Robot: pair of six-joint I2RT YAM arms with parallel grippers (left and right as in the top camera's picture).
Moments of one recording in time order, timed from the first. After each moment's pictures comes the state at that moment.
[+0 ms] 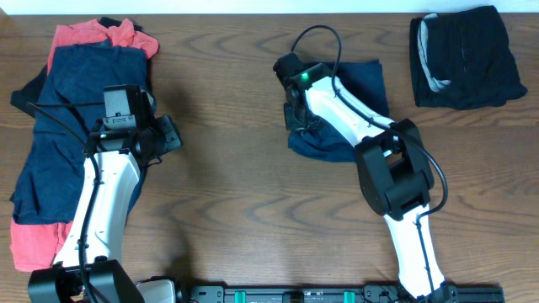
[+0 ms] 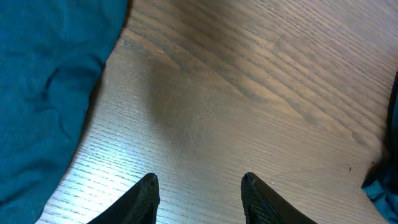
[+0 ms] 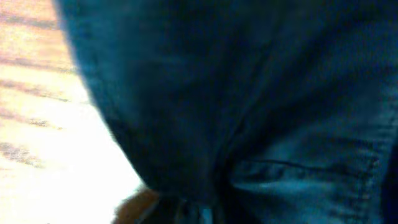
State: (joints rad) left arm 0.11 1.44 1.01 -0.65 0.15 -0.33; right arm 0.51 2.34 1.85 -0.99 0.10 0.42
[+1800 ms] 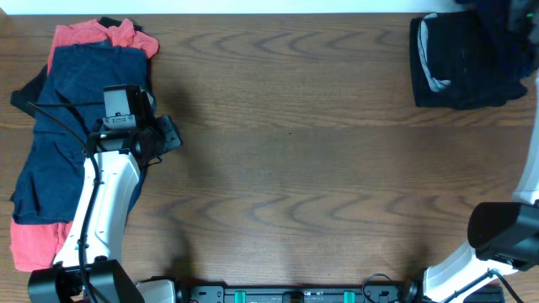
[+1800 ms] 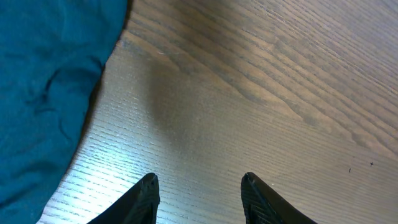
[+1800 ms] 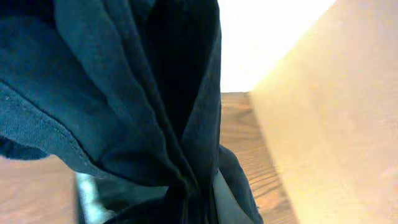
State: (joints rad) left arm 0.11 1.44 1.01 -0.65 0.15 -0.33; right arm -0.27 1.86 2.11 -0.79 0.19 -0.26
